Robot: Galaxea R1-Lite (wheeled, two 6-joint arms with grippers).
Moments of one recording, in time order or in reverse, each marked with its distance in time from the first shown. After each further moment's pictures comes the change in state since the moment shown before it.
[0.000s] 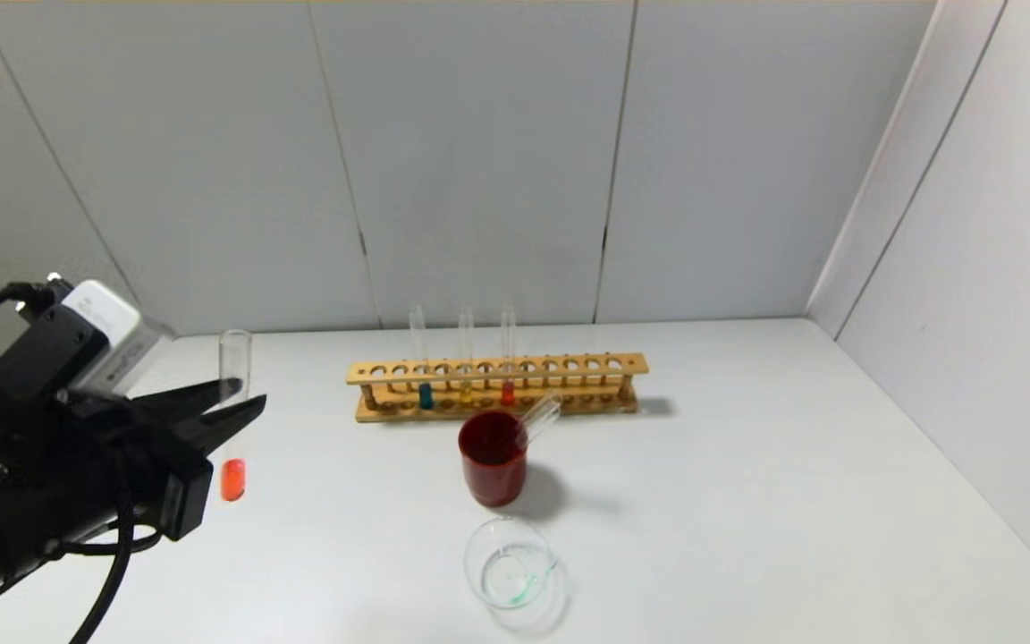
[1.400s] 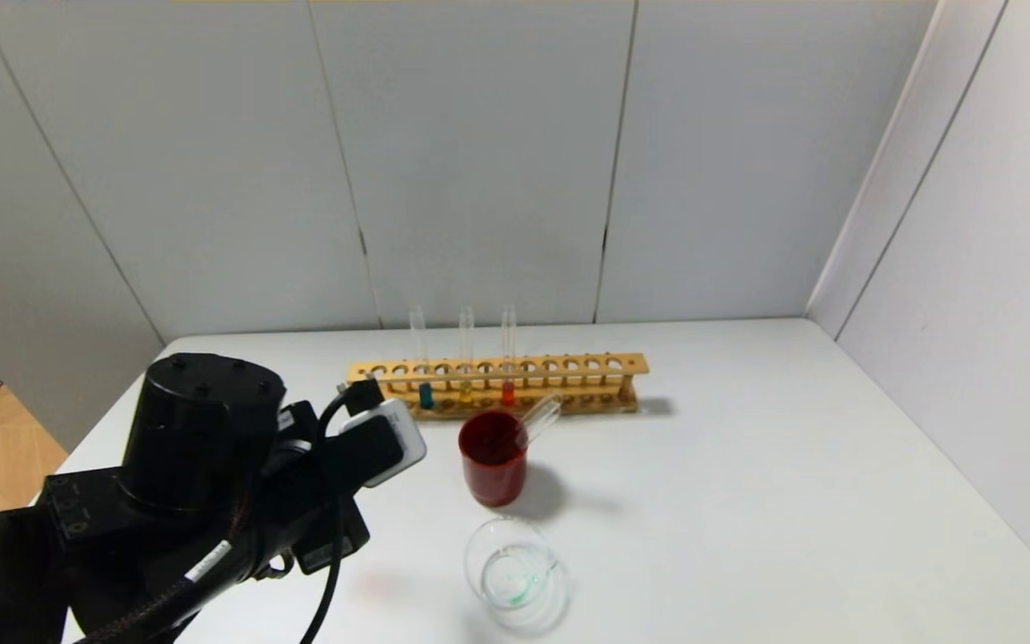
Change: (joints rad) left arm -0.284 0.375 -0.087 -0.028 0.248 0.349; right arm 0.000 0.000 0.000 0.000 0.000 0.000
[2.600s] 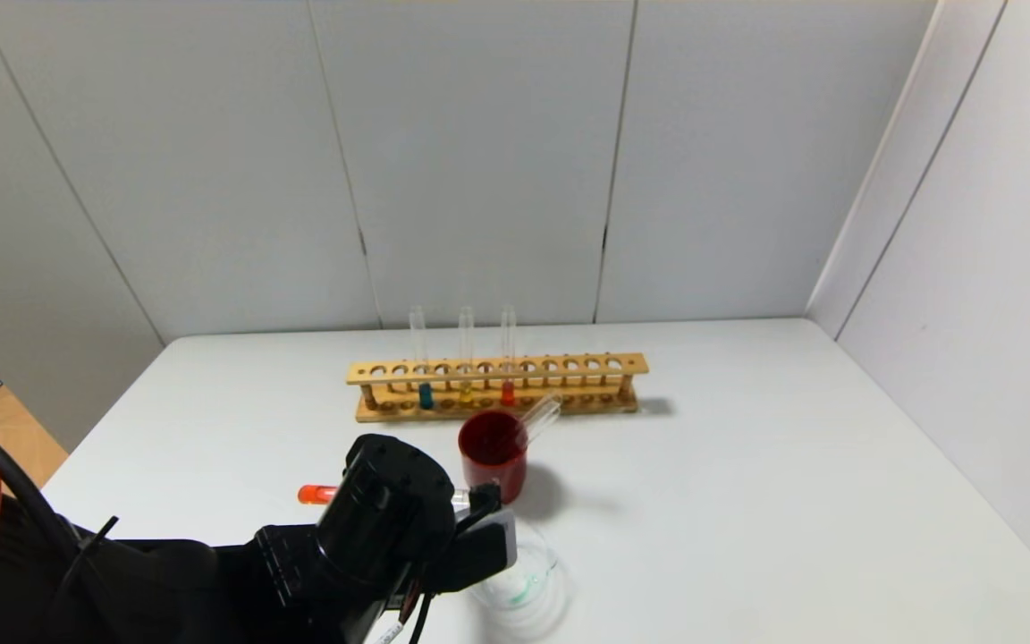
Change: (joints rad) left arm -0.176 0.265 -0.029 -0.051 0.315 0.260; right arm 0.000 0.000 0.000 0.000 0.000 0.000
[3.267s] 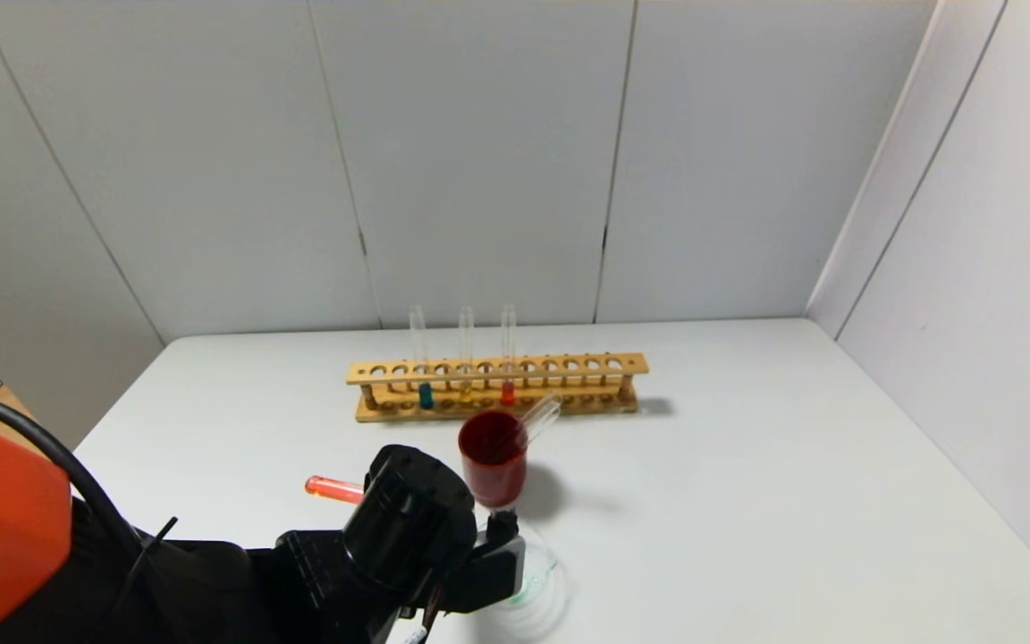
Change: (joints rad) left arm -0.014 0.056 -0.016 0.001 0.011 0.126; right arm 0.000 0.000 0.000 0.000 0.000 0.000
